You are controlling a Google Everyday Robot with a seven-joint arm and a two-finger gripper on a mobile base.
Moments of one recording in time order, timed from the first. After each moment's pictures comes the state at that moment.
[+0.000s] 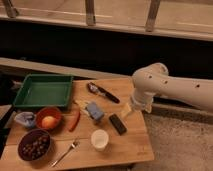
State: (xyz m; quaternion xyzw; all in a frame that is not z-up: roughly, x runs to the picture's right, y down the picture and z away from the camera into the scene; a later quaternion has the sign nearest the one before) arm 0.160 0.123 0.698 -0.28 0.19 0.60 0.73
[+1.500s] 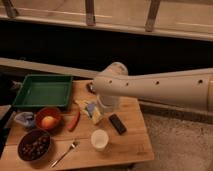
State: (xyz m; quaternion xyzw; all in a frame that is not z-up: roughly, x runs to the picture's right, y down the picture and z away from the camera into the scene) arm 0.000 0.124 0.678 -0.29 0.14 0.49 0.81
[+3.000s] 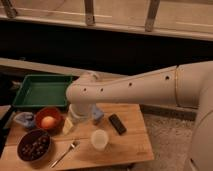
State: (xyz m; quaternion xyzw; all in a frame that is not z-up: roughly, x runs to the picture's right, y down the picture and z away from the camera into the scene) arm -0.123 0.160 0.658 -0.36 0.06 0.45 0.82
